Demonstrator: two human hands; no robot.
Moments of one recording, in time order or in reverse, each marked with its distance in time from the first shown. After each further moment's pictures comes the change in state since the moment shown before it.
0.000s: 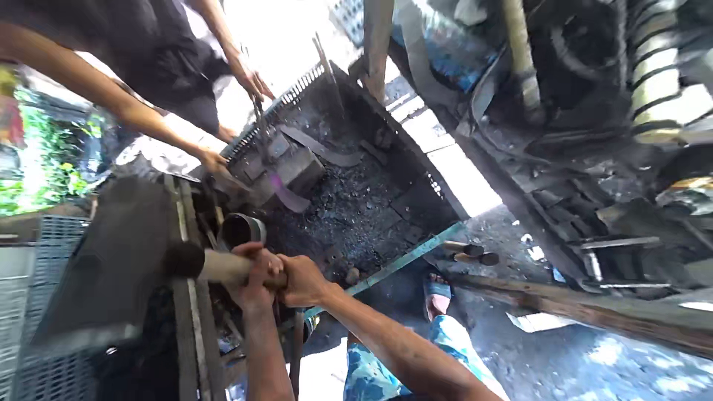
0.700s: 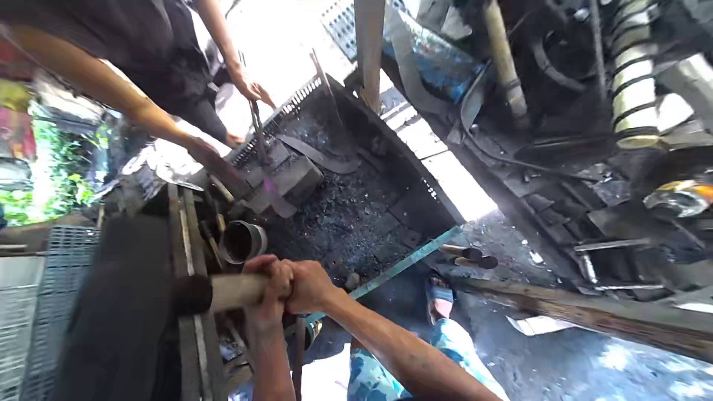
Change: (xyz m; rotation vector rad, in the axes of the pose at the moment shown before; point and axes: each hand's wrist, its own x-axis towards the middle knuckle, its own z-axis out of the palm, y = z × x) left_hand -0.011 -0.002 0.023 -0.038 -0.149 0.083; right_hand -0.014 -0.011 -0.029 -0.158 -0.005 0.025
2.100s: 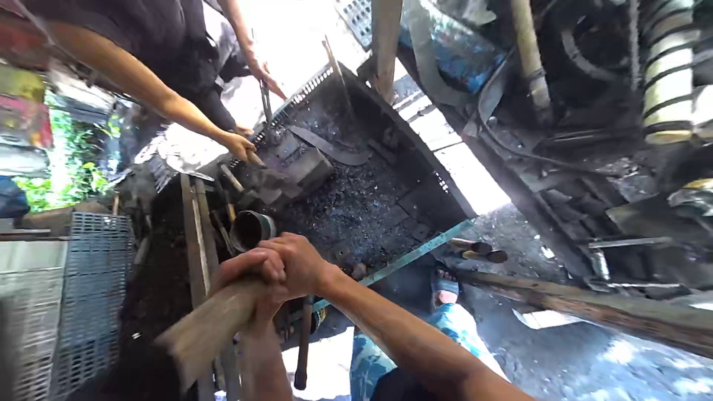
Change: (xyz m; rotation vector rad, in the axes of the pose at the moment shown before) left_hand 0.039 0.091 0.032 0.263 -0.167 0.251; right_hand 0.028 -0.064 -0.041 0.121 0.183 -0.416
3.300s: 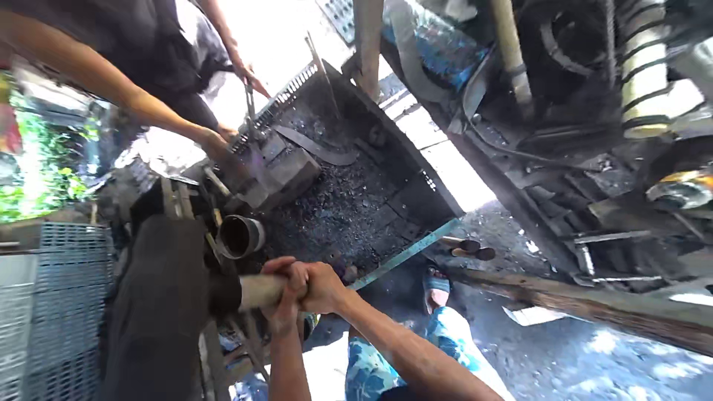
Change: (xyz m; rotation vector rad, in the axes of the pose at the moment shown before) left_hand -0.087 -0.088 0.025 -0.269 0.185 -0.334; right_hand -0.095 0.066 0.025 -0.004 -0.120 0.453
